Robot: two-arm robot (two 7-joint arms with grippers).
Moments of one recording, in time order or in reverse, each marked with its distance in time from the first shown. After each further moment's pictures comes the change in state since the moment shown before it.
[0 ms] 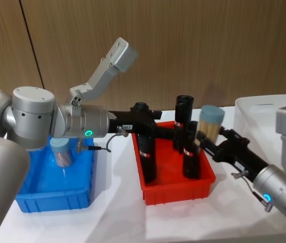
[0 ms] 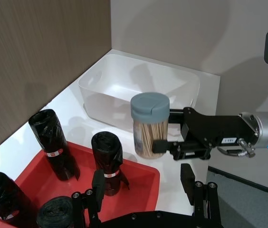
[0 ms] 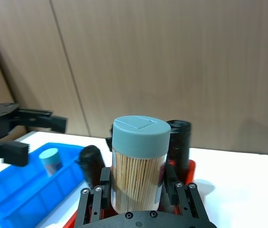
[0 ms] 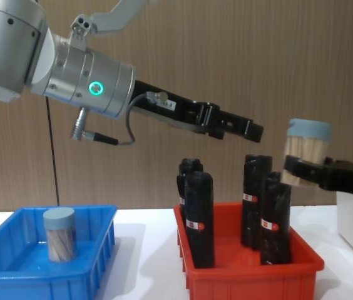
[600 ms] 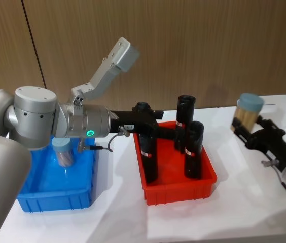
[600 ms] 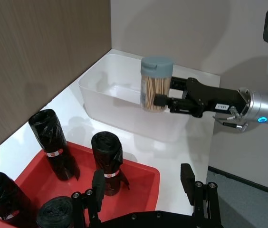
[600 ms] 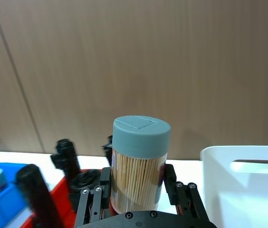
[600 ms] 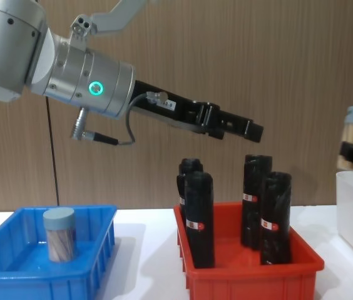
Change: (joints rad) left arm 0.000 0.000 0.000 0.000 0.000 0.000 0.000; right arm -0.002 0.043 0.061 0.018 0.012 -0.051 -0.093
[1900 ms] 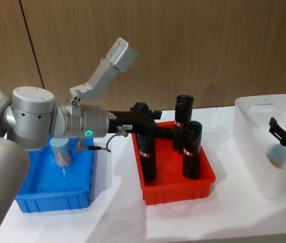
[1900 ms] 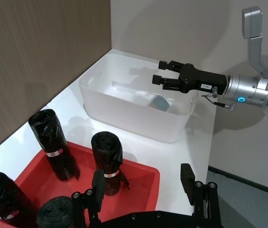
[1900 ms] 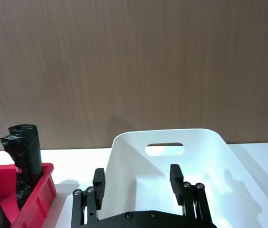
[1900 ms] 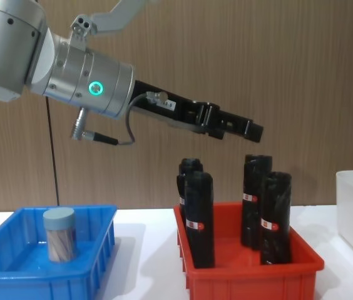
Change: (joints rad) left arm 0.000 0.000 0.000 0.000 0.000 0.000 0.000; right arm 0.063 0.035 0.075 0.158 -0.059 0.007 -0.104
